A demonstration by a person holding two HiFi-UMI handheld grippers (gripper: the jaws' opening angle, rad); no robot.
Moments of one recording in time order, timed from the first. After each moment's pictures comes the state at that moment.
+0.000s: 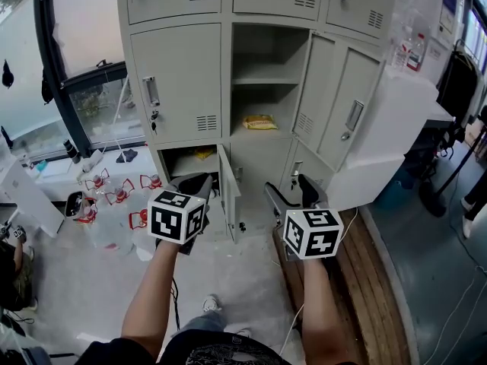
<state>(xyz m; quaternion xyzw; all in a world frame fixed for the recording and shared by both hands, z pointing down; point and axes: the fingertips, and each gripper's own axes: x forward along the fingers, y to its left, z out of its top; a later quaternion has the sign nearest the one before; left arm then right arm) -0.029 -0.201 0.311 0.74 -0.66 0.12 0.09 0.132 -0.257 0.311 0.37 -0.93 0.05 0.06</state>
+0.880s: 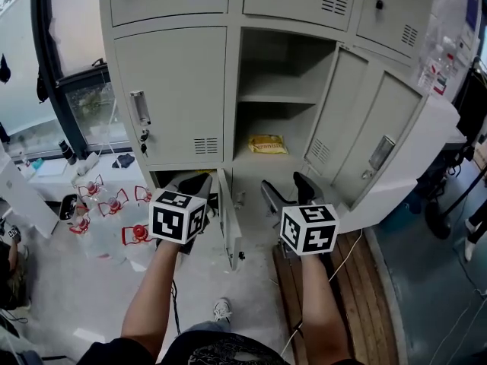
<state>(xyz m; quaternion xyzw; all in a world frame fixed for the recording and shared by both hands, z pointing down) -0.093 -0.319 0.319 0.72 -0.68 0.11 0.09 0.055 -0.383 0.313 0.34 -0.94 0.04 0.08</state>
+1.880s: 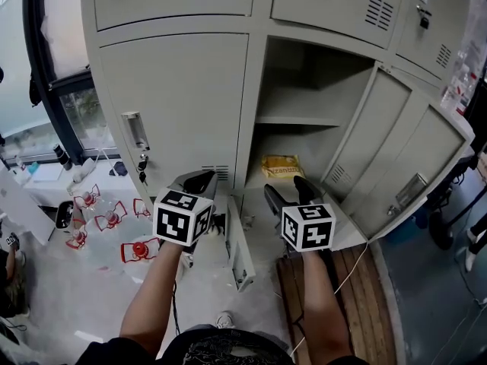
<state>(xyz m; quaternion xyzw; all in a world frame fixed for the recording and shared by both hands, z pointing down) -0.161 -0.403 0.312 0.73 -0.67 0.11 0.08 -0.024 -0.478 0.344 0.34 -0.93 0.04 0.13</state>
